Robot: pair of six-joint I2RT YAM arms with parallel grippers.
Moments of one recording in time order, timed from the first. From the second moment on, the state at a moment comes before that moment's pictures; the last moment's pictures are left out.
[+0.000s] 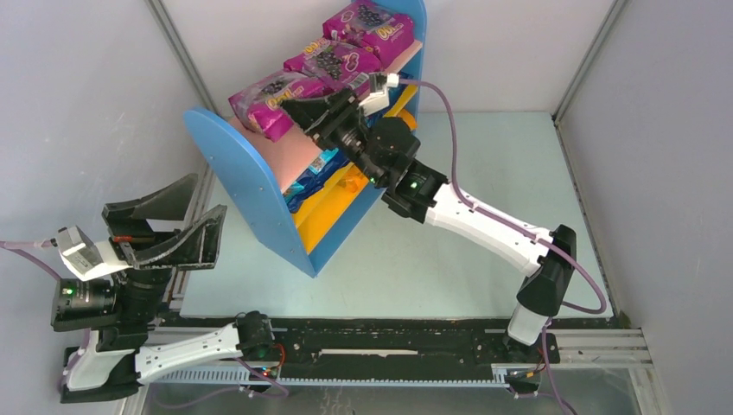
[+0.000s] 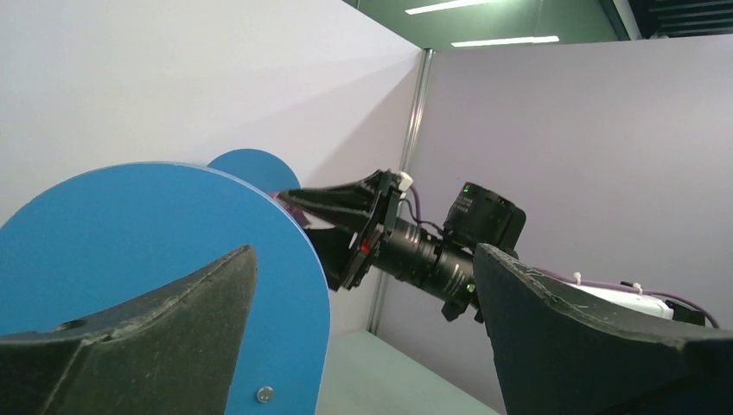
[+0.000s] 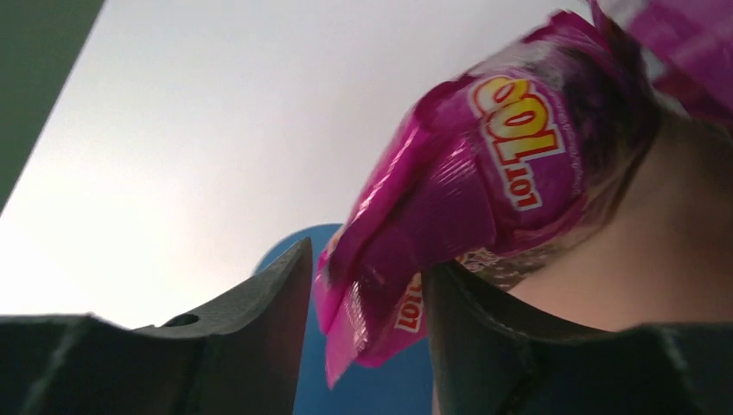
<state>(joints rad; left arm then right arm) -1.22 0.24 0.99 0.06 -0.43 0.15 1.01 1.73 1.77 0.27 0.23 1.08</state>
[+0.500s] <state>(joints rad) -1.21 0.25 0.99 0.06 -0.42 0.14 0.96 1.58 1.65 0.04 0.05 0.98</state>
